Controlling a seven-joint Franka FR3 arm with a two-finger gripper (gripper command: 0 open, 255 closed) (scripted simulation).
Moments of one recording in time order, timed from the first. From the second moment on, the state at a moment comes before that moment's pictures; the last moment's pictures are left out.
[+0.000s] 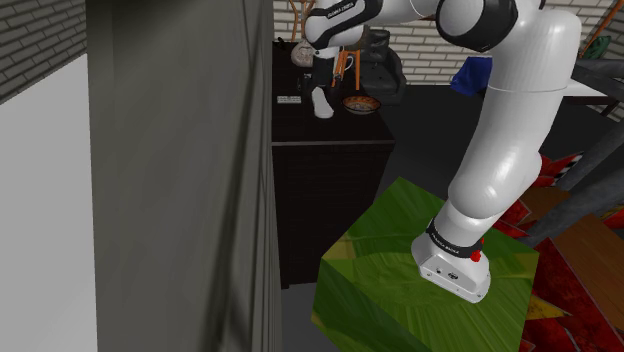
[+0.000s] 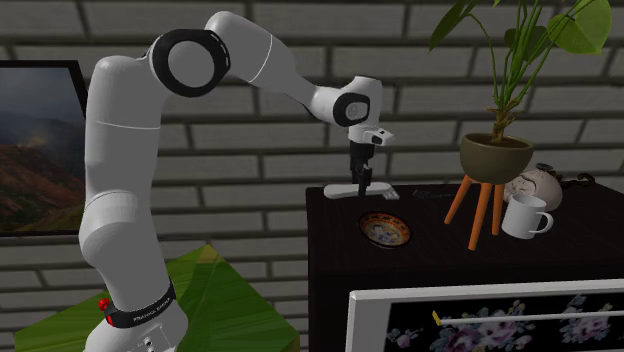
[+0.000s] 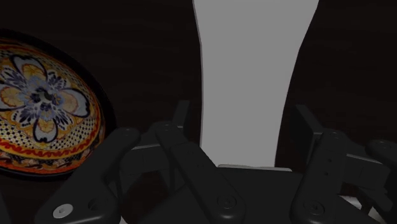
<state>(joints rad) -0.20 0.28 -0.04 -1.78 0.03 2.07 0.40</state>
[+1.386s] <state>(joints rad) -0.32 0.17 -0.12 -1.79 0.04 1.95 0.19</state>
